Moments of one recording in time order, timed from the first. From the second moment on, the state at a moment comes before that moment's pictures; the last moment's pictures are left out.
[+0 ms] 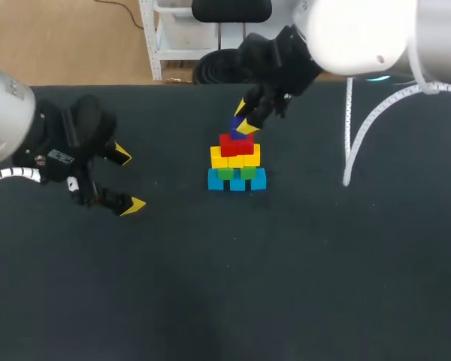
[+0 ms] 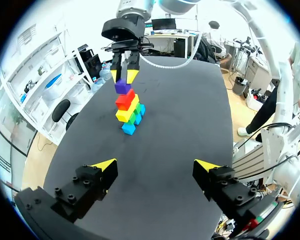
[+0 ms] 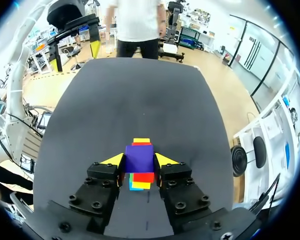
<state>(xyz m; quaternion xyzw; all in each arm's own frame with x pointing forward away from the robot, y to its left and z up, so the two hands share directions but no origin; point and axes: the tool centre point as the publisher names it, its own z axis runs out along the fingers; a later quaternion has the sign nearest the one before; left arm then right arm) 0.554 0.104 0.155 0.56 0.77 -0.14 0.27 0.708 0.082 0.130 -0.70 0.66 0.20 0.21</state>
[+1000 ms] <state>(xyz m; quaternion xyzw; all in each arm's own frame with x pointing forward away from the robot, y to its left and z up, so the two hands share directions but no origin) 0.554 0.104 0.155 0.56 0.77 -0.14 0.27 0.713 0.087 0.121 -0.69 0.66 0.20 0.20</state>
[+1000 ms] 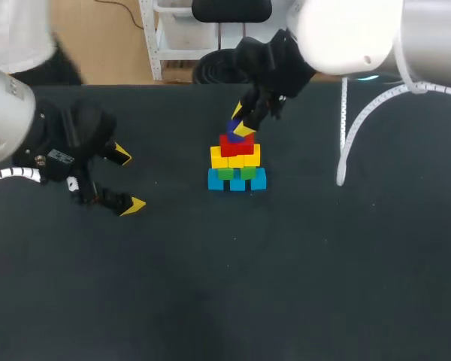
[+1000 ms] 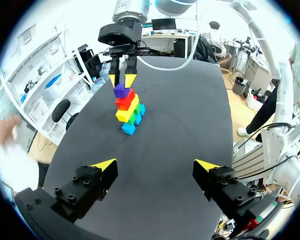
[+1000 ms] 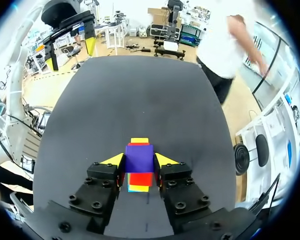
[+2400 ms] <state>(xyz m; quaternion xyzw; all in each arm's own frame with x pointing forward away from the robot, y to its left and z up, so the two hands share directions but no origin) 0.554 0.104 0.155 0.56 0.77 -0.14 0.27 0.716 0.086 0.118 -0.69 0.67 0.20 0.19</state>
